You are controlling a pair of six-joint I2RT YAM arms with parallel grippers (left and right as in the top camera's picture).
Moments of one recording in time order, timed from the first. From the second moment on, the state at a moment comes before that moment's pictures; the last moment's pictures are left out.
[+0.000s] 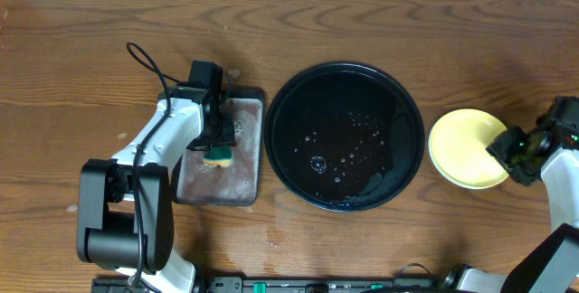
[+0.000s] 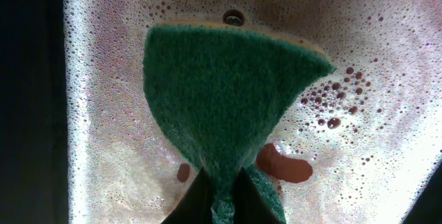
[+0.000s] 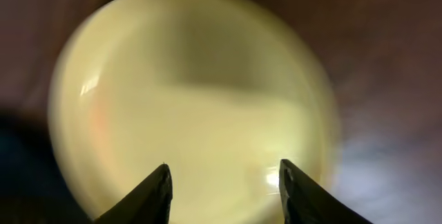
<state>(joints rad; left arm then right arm) -0.12 1.76 1.08 -0.77 -0.04 -0.28 -0.48 1.48 0.91 -0.68 -0.18 0.36</state>
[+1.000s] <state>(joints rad) -0.12 1.76 1.08 -0.76 -0.04 -0.28 -0.06 1.48 0.72 -0.68 -0.32 0.24</state>
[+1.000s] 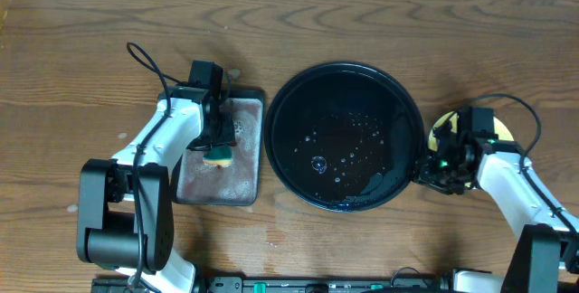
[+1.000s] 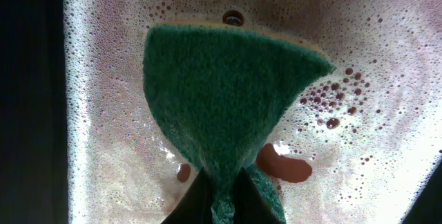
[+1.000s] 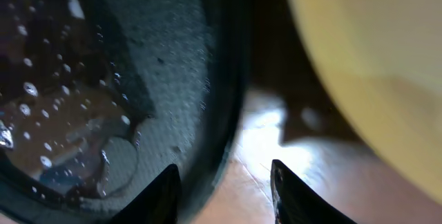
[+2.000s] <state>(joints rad) -0.12 1.76 1.08 -0.76 -0.04 -0.28 0.08 1.48 0.70 -0.56 -0.26 0.33</state>
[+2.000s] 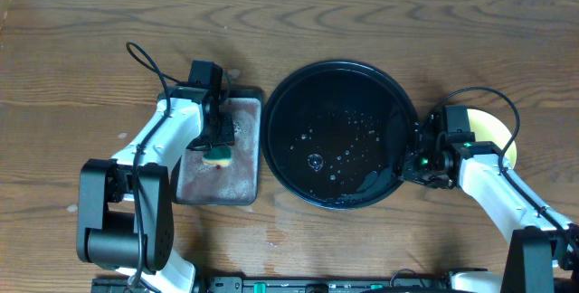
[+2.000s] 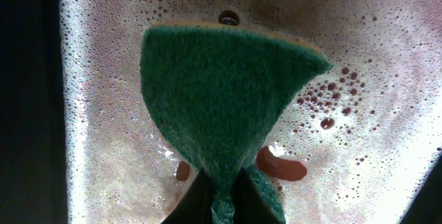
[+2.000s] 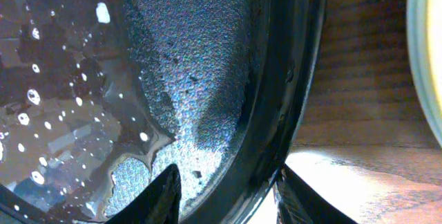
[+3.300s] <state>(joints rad) -0.12 1.69 1.11 -0.71 -0.04 -0.28 0.10 1.48 0.70 -0.63 -0.32 0.30</state>
